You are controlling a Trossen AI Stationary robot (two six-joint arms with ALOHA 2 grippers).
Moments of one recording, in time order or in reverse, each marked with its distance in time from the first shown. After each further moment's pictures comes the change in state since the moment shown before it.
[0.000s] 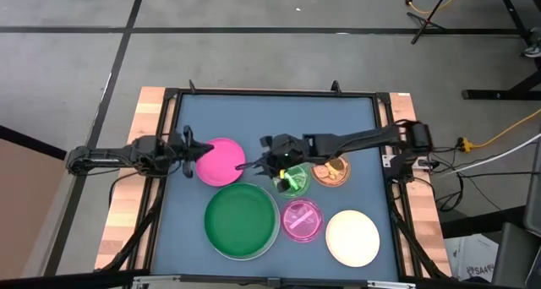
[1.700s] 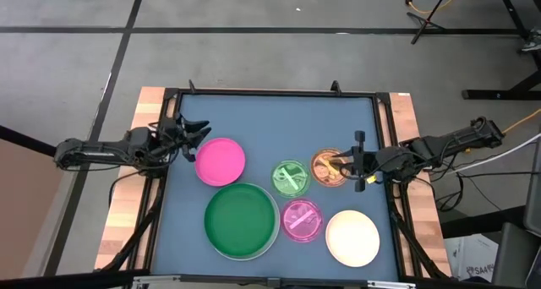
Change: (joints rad) left arm 0.003 0.306 0.215 0.174 -0.235 -0.030; right arm 0.306 -1.060 -0.687 -0.258 0.551 0.296
